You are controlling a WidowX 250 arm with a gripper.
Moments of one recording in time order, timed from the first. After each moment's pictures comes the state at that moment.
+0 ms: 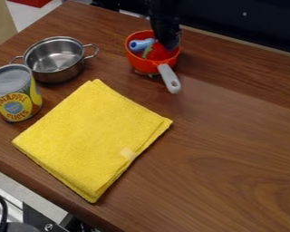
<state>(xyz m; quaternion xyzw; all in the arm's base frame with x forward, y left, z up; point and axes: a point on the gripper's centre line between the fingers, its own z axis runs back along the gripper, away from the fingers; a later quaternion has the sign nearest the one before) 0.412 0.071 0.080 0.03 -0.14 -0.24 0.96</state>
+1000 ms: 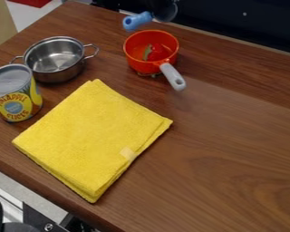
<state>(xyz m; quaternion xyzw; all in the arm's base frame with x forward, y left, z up) 0.409 0.073 0.131 0.02 -0.22 -0.16 0.96</state>
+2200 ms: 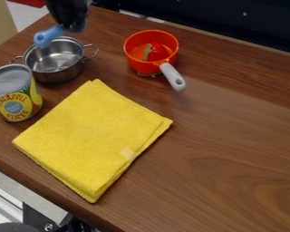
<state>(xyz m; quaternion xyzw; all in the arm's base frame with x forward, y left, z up) 0.326 0.192 0.109 0.14 -0.20 0.02 0.97</state>
